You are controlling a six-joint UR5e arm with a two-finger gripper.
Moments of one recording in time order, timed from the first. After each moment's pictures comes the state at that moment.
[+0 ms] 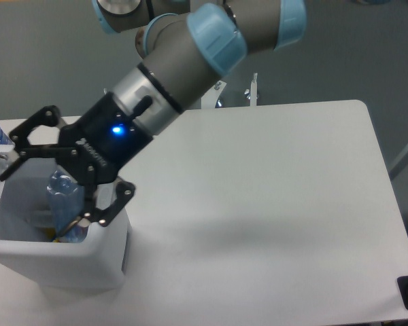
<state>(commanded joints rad) 2.40 -1.90 -1.28 -0.91 0.48 0.31</state>
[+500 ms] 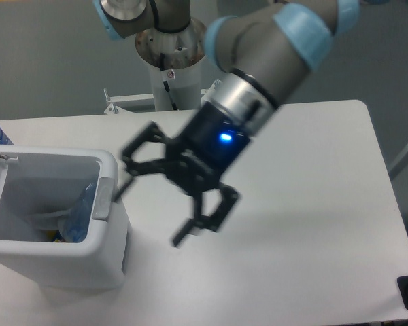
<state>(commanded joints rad) 2.59 -2.01 -1.24 -0.91 0.48 0.36</state>
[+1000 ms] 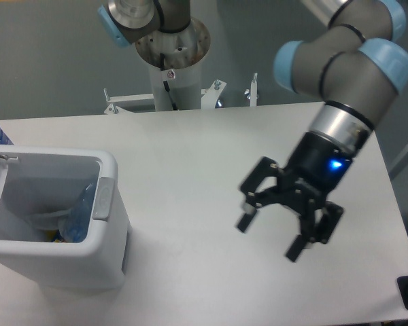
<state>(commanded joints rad) 2.74 -2.06 -1.33 -0.92 0.62 0.54</state>
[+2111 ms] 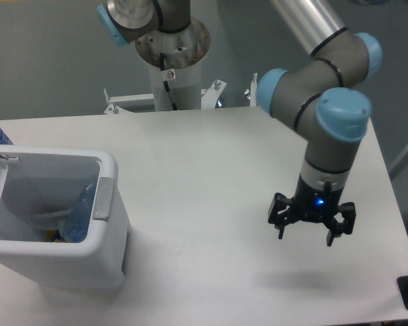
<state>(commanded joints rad) 2.57 -2.08 -1.41 -1.00 1.54 0.85</state>
